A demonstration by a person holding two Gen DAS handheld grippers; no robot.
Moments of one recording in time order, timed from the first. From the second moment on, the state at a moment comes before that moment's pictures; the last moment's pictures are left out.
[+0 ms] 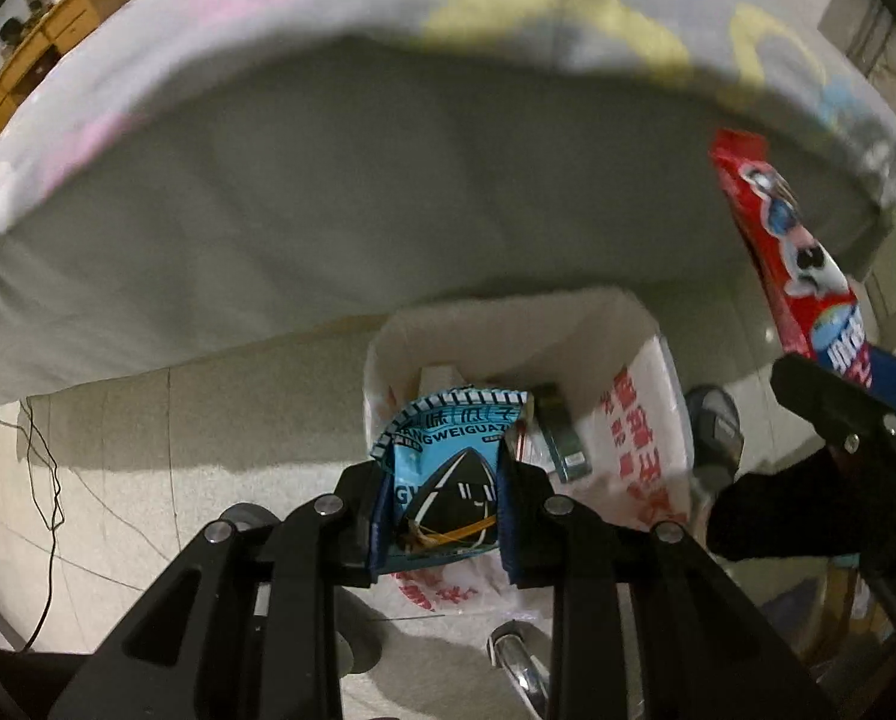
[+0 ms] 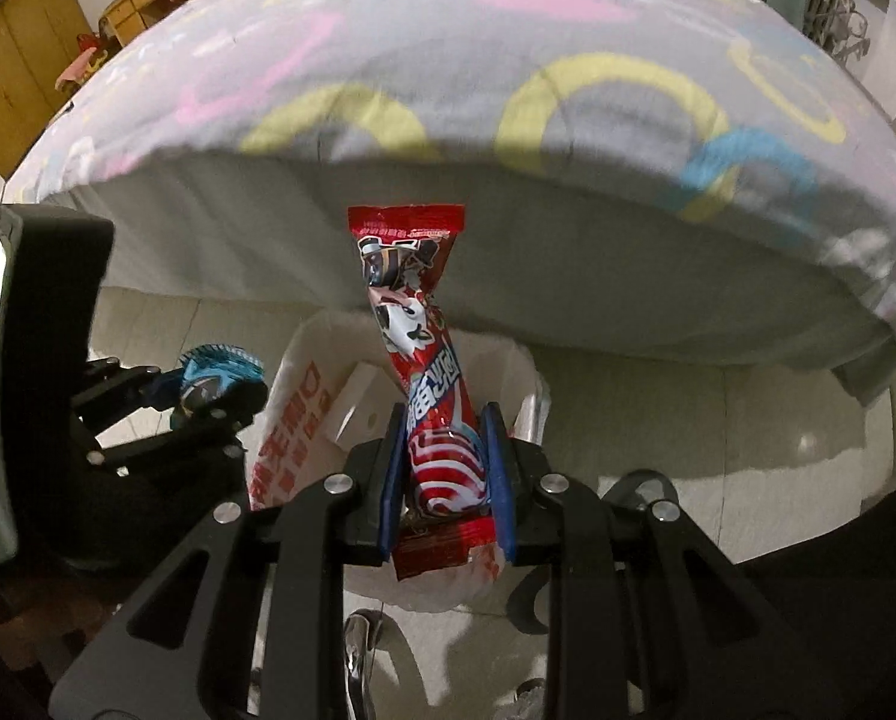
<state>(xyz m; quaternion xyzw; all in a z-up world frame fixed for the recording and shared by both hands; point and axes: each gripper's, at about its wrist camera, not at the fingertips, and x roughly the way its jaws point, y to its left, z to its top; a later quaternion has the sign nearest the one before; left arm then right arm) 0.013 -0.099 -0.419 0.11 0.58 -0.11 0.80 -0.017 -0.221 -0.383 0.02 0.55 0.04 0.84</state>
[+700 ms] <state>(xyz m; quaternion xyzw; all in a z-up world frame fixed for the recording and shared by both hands) 0.019 -0.104 -0.494 0.13 0.64 -0.11 0.75 0.018 -0.216 -0.461 0.04 0.63 0.05 0.77</state>
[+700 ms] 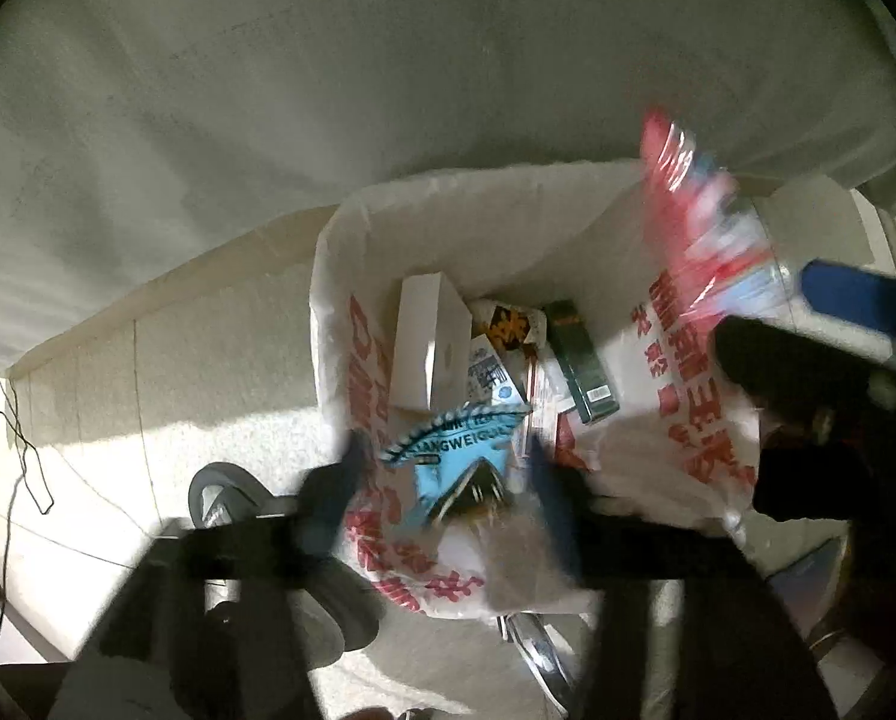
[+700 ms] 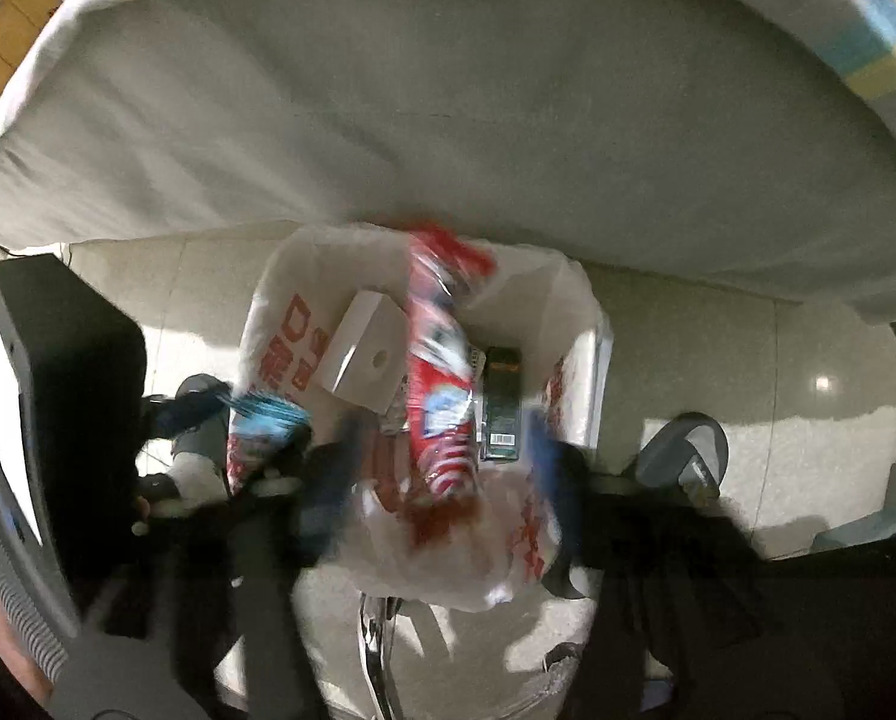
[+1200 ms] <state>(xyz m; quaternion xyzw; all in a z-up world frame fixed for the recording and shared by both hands) 0.011 -0.107 -0.452 0.11 0.60 -0.12 0.78 0.003 -0.232 -0.419 0.07 0.60 0.03 0.80</state>
